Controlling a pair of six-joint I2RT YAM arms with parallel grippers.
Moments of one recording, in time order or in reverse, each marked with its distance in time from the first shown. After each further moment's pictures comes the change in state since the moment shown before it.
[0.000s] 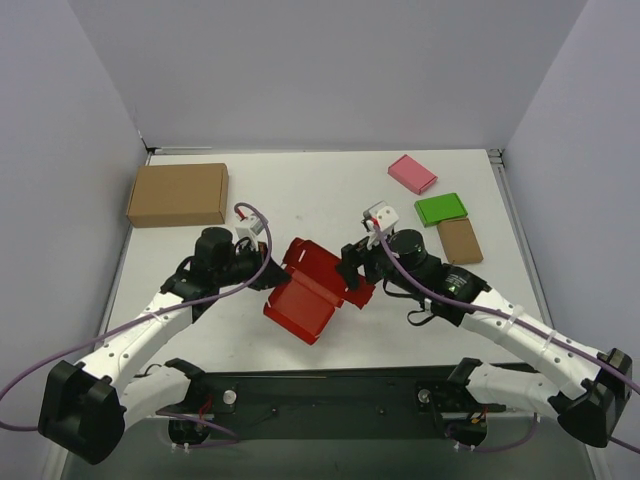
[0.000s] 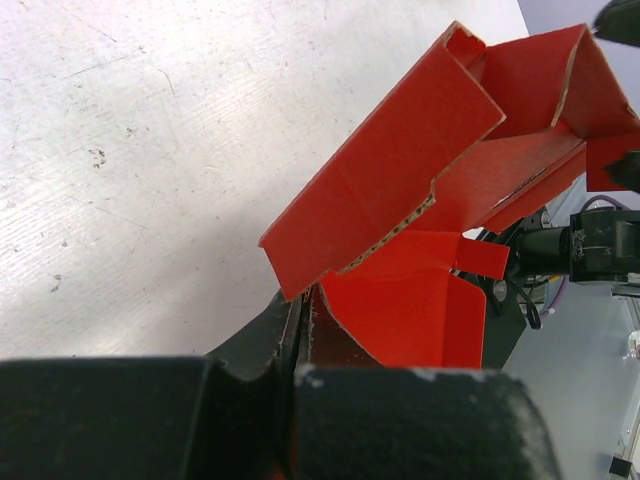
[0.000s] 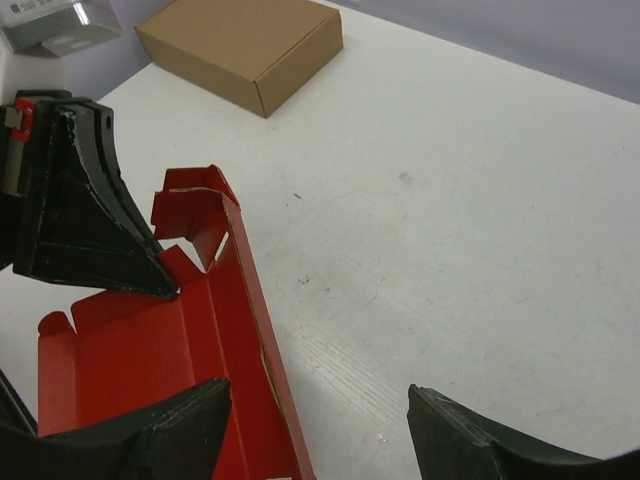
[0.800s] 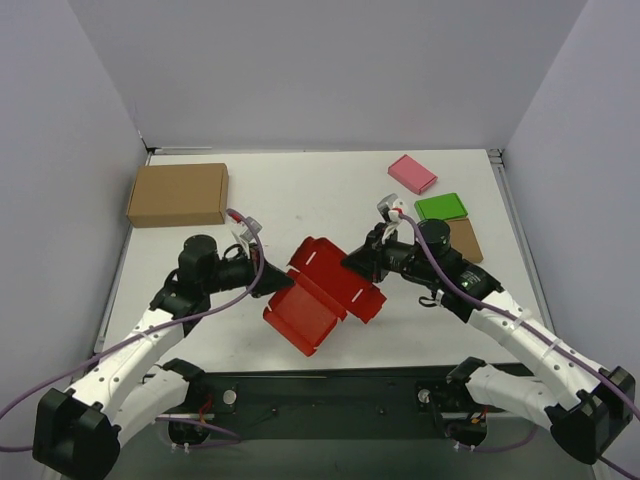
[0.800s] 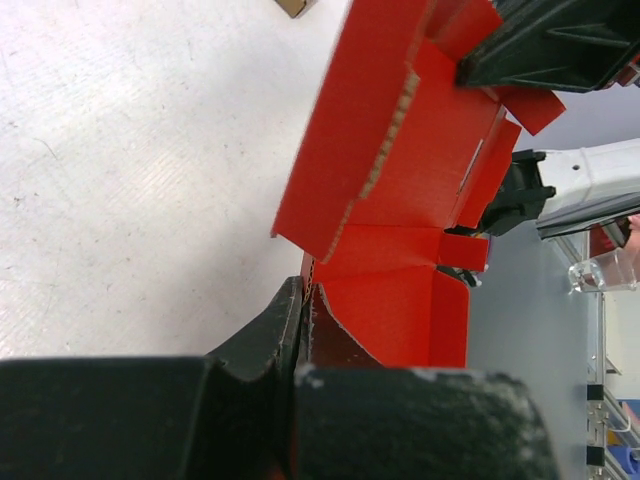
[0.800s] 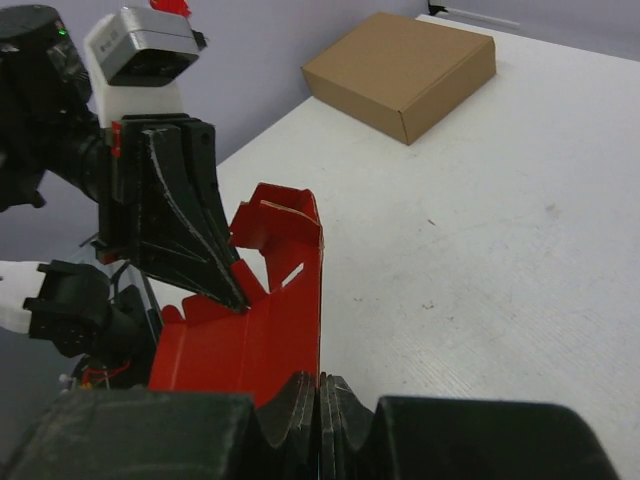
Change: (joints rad) left arm 0.024 -0.132 -0.070 0.147 0.235 0.000; right arm -0.192 -0.023 -0.058 0.143 -0.500 0.062
